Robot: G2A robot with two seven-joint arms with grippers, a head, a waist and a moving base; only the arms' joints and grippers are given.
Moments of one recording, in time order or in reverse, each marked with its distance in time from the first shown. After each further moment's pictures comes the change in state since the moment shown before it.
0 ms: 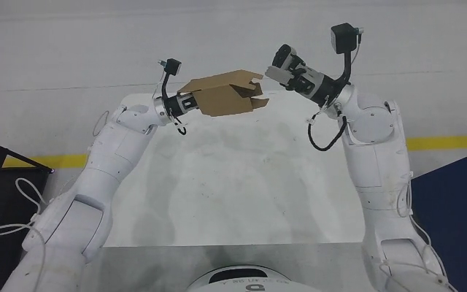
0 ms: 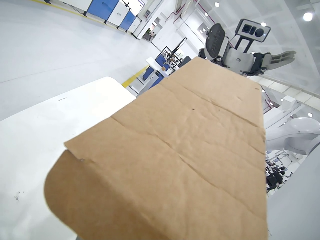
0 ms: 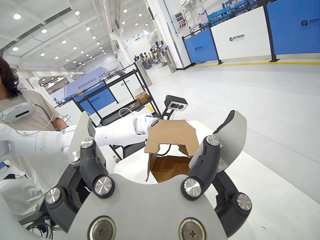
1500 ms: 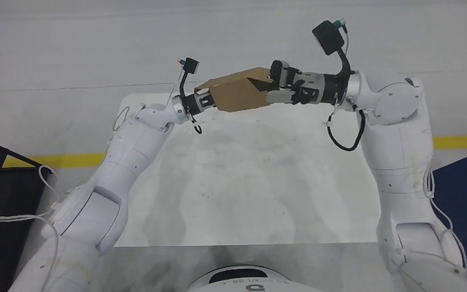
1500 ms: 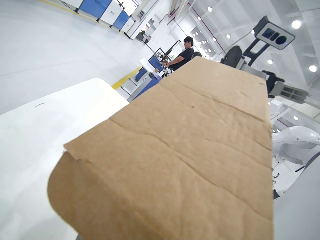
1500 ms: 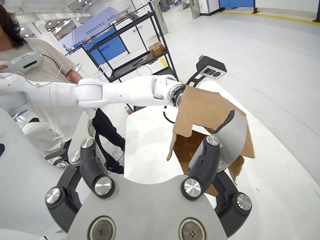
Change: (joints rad) left arm -0.060 -0.114 0.075 0.115 -0.033 0.000 0.023; right arm 0.155 0.095 -0.069 0.063 0.249 0.003 0.465
